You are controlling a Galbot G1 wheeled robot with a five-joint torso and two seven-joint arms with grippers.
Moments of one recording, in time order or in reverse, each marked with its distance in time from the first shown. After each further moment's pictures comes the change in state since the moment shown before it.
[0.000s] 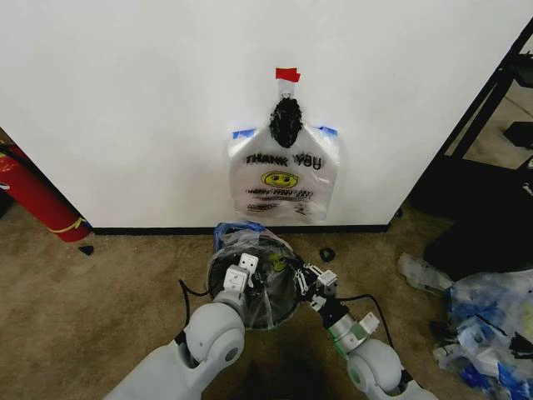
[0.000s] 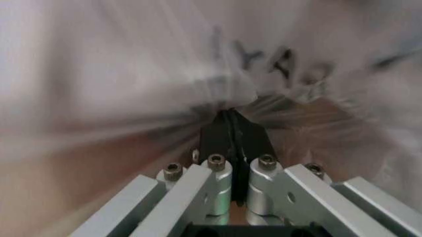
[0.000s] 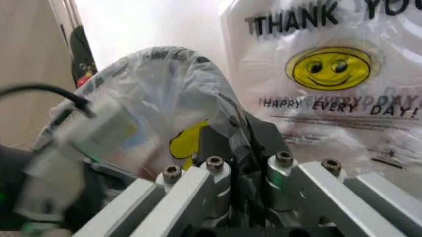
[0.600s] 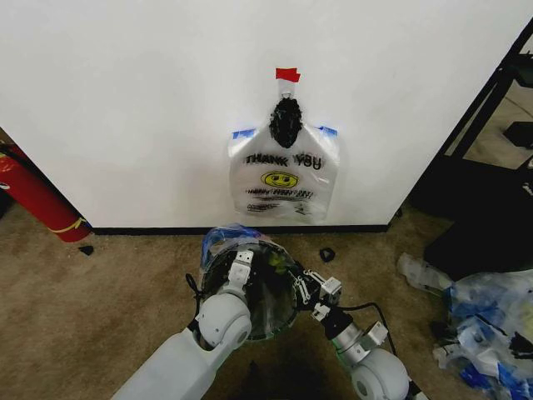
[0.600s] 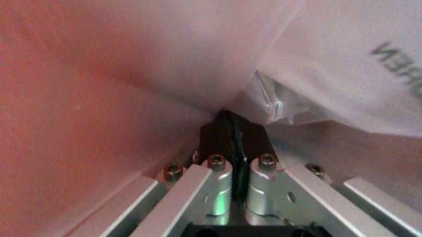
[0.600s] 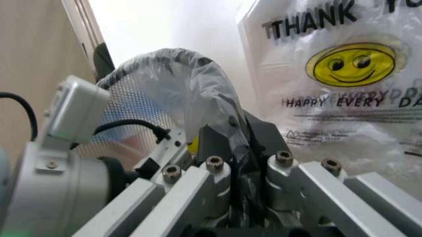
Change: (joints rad) left arm -0.045 -0.058 -0.018 0.148 0.112 -0.046 0.011; right arm -0.041 -0.030 -0.009 0.044 0.106 -0.001 -0.053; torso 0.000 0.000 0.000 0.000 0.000
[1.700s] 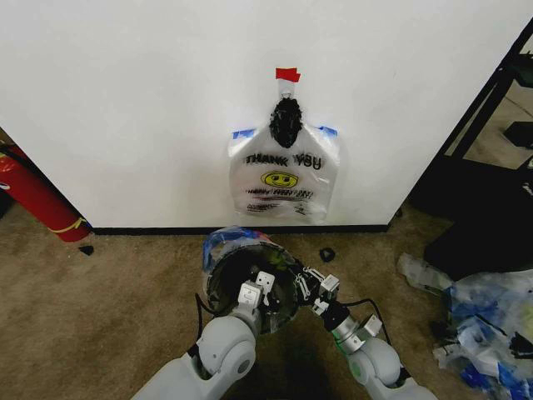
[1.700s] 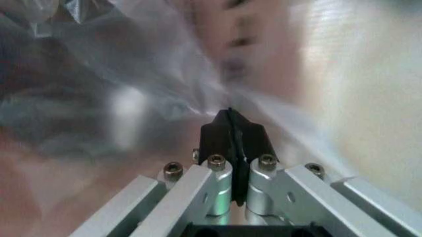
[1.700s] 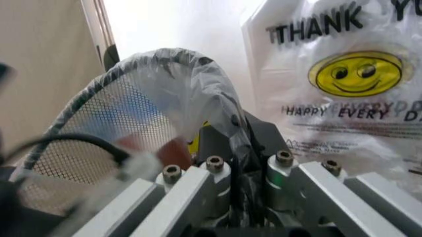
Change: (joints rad) left arm 0.072 0.004 0.053 -0.083 -0.087 0.030 0.121; right arm 0.071 0.062 0.039 -0.152 -0.022 0.100 -0.151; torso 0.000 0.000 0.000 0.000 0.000
